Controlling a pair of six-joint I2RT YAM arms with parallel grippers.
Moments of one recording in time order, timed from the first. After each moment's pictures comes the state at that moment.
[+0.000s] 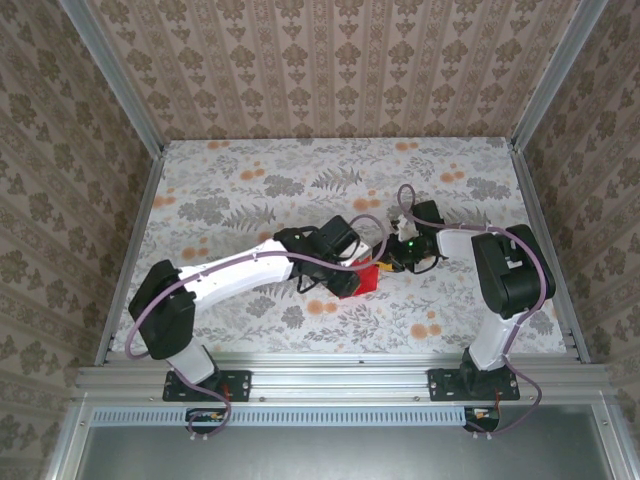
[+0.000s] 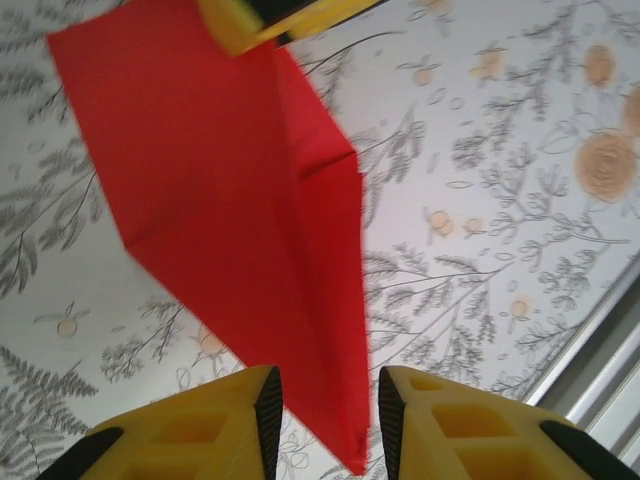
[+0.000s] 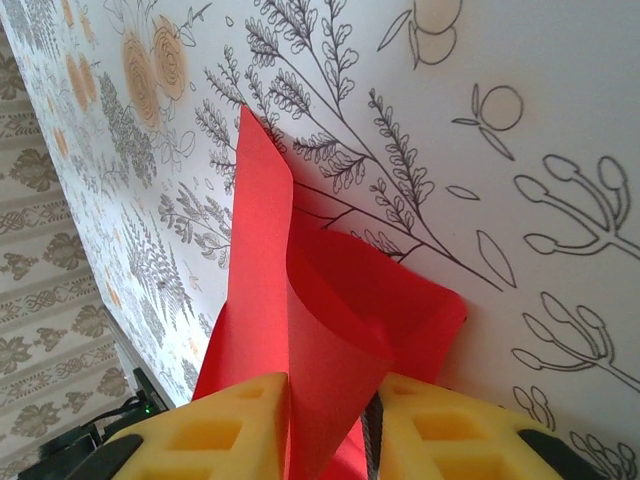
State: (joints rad) left arm -1.00 1.62 1.21 -0.70 0.15 -0.20; right arm 0.20 1.80 0.88 -0.22 -0.78 0.55
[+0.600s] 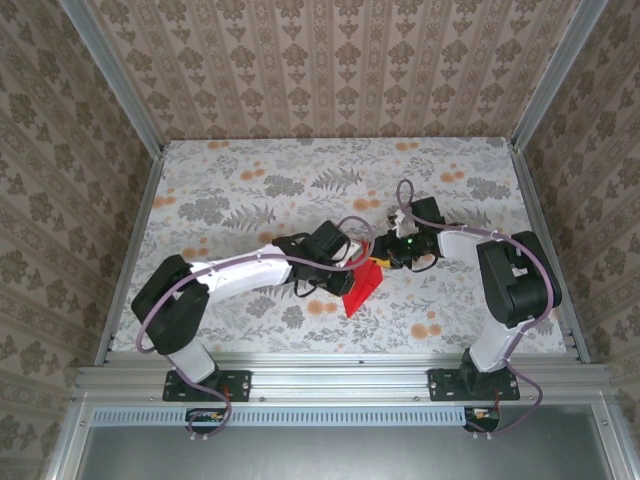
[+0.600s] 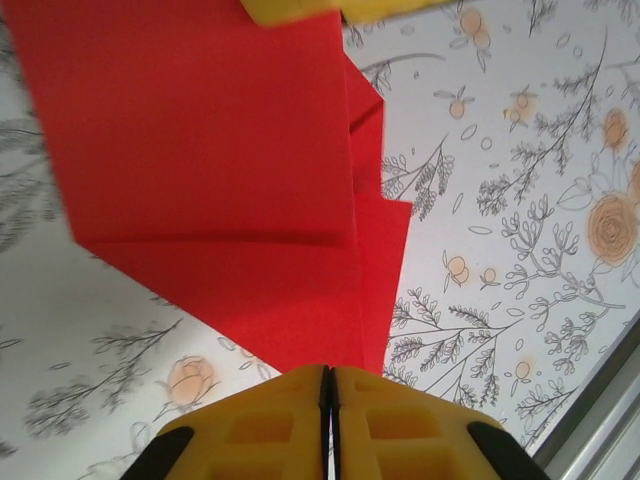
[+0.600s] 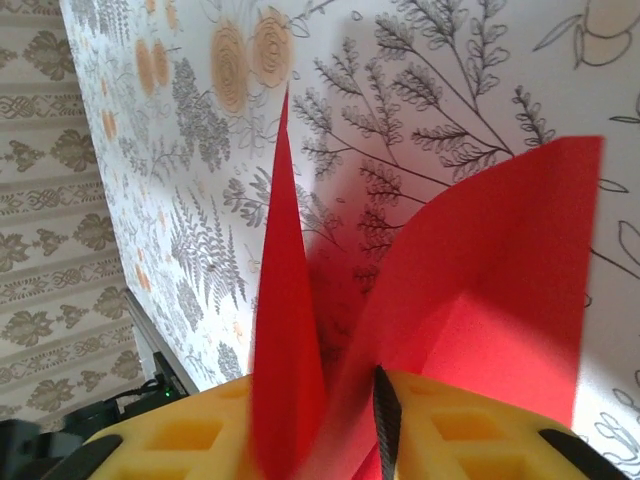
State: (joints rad) left arm -0.96 1.67 1.08 -0.47 0.25 -0.32; right arm 0.22 1.73 0.88 -0.21 -0.80 0.56
